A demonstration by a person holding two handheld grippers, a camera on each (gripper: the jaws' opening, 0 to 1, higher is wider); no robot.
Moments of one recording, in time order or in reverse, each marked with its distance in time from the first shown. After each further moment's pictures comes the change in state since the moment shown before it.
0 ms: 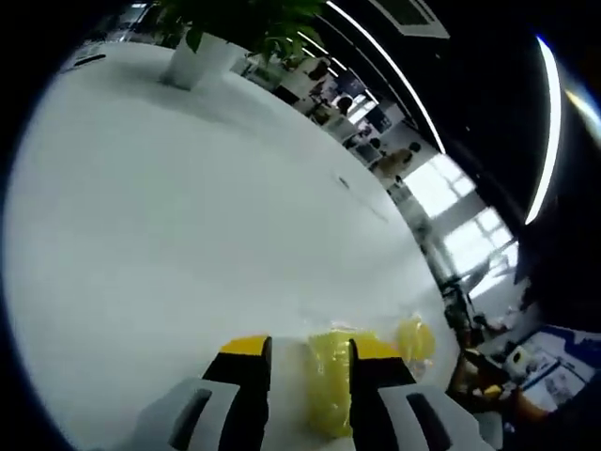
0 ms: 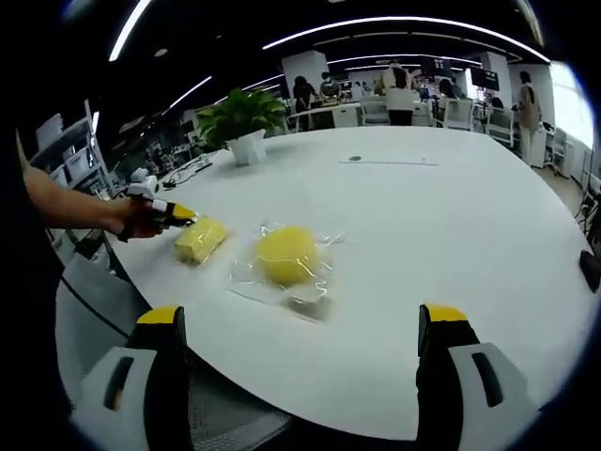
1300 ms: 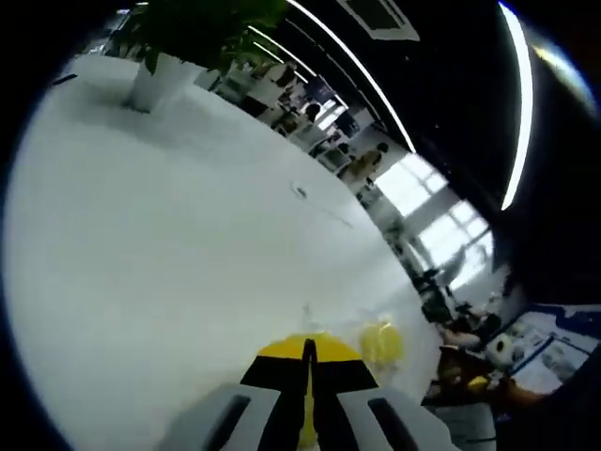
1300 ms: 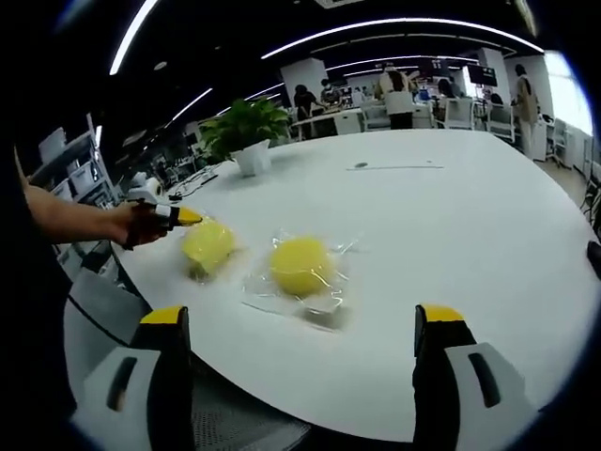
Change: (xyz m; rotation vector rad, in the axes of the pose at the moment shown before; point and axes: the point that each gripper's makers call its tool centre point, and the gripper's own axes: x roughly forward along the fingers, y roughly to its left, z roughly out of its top) left arm -0.008 -0.055 0.010 0.174 -0.029 -0.119; right arm 0.002 0.013 0.006 0.043 -0.036 0.033
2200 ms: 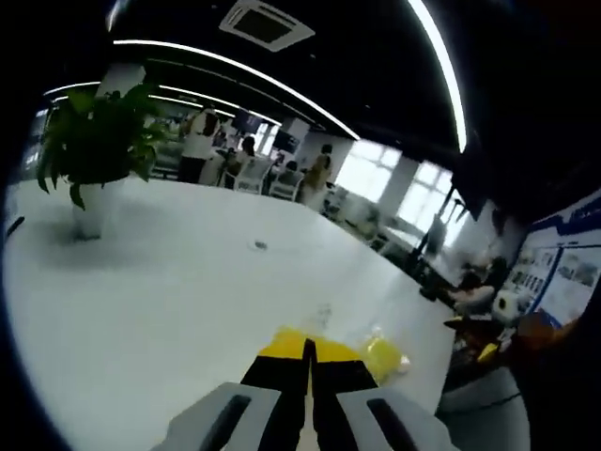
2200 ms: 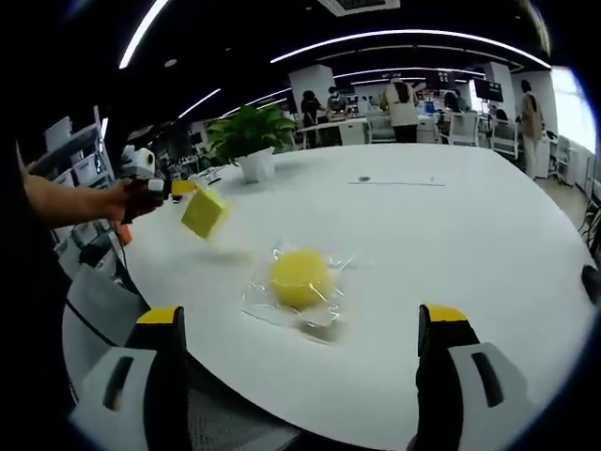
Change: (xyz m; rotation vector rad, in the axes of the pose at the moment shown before) left arm -0.028 -0.050 0.069 0.342 -0.118 -0.039; right arm -0.006 0.002 0.019 -0.069 -0.032 0.009
